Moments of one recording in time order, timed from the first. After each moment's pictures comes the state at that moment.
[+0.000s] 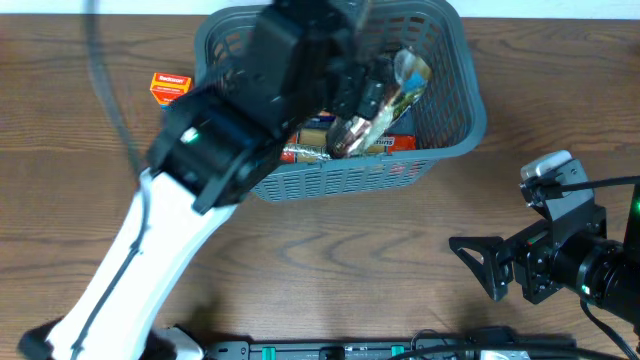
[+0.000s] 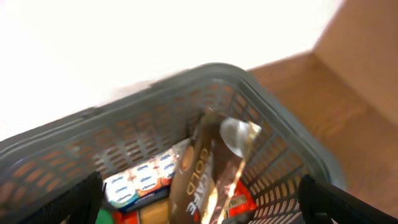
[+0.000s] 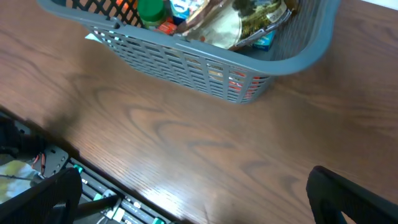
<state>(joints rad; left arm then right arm) -0.68 1.60 2.12 -1.00 -0.12 -0.20 0.09 1.05 1.87 -1.69 -0.34 -0.21</state>
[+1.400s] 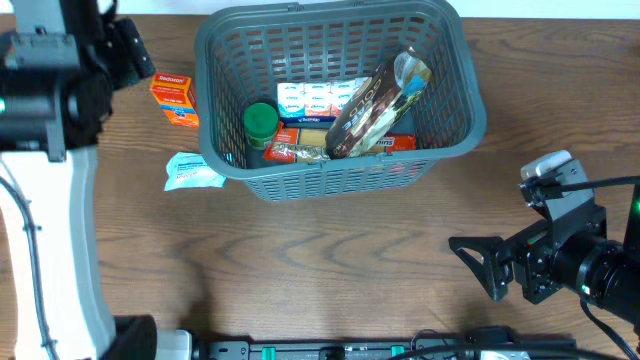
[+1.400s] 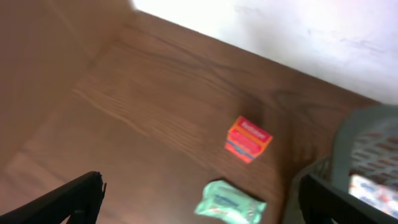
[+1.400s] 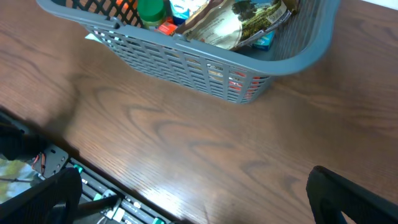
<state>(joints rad) 0.03 1.60 2.12 -1.31 -0.32 -0.29 0.09 1.05 1.87 -1.70 -0.34 -0.21</state>
